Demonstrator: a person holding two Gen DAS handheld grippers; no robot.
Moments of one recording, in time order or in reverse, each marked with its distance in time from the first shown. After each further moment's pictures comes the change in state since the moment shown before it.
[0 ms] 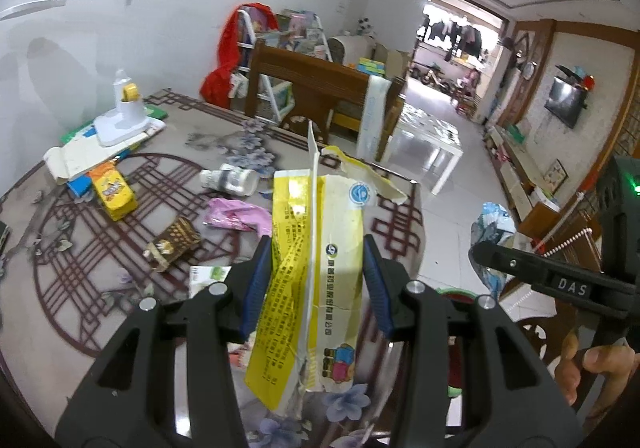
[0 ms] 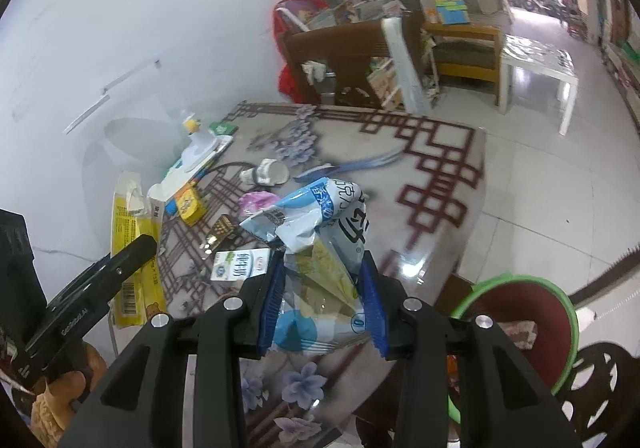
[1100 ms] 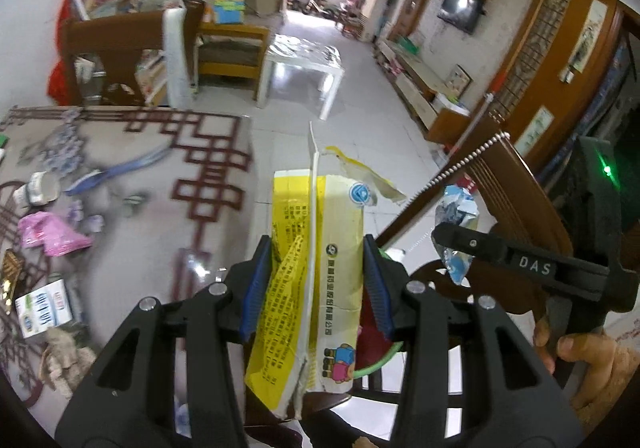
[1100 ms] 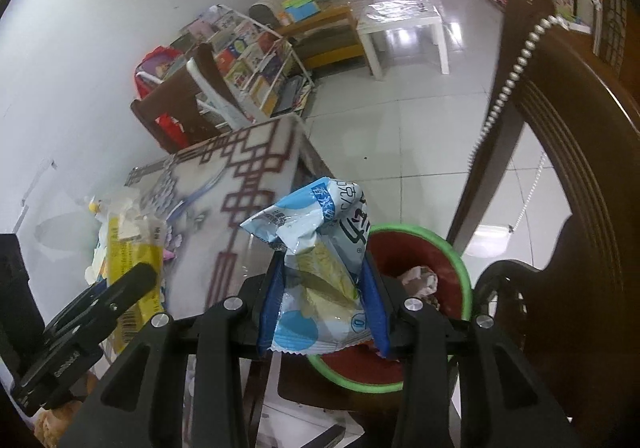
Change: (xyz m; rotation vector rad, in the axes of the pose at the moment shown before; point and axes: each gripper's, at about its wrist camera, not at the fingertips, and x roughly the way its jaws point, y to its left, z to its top) left arm 0.088 -0.192 -0.025 0.266 0.238 -0.352; right arm -0.082 -0.181 -0.052 0.388 -0.060 -0.235
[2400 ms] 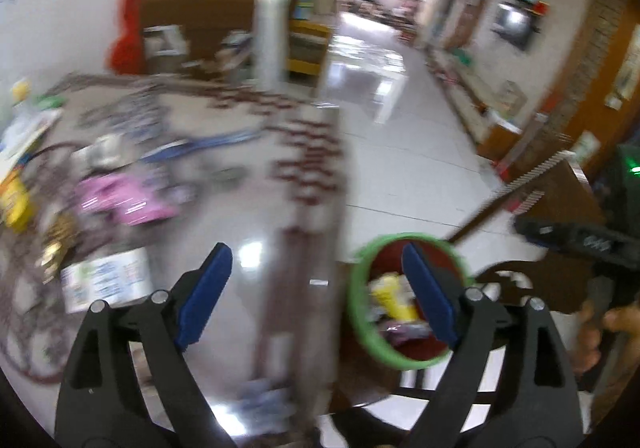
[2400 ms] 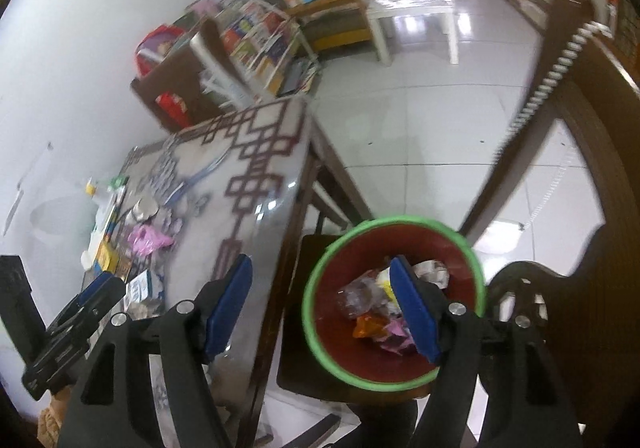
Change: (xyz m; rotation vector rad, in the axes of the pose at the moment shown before) left arm -0.035 0.101 -0.036 -0.152 -0.021 0.235; right arm 0.027 0.032 0.004 -0.060 0.079 0.005
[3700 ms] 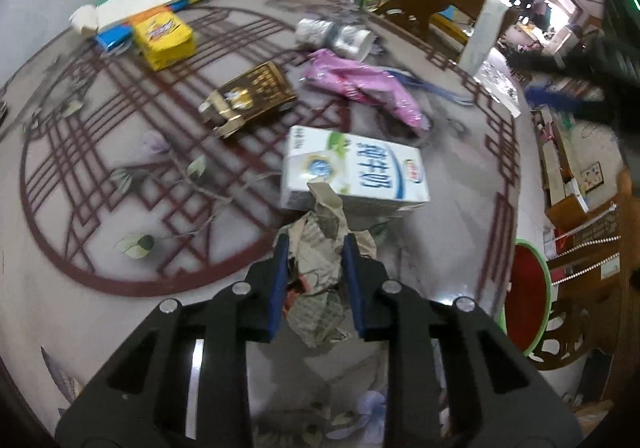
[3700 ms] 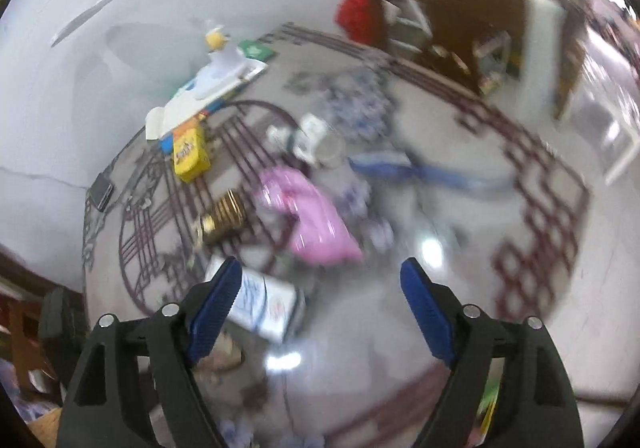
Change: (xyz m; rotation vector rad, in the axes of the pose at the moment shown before) left arm -0.006 0.190 -0.088 -0.383 0.102 0.181; right arm 0.165 0.315 0.023 -0.666 0.214 0.213
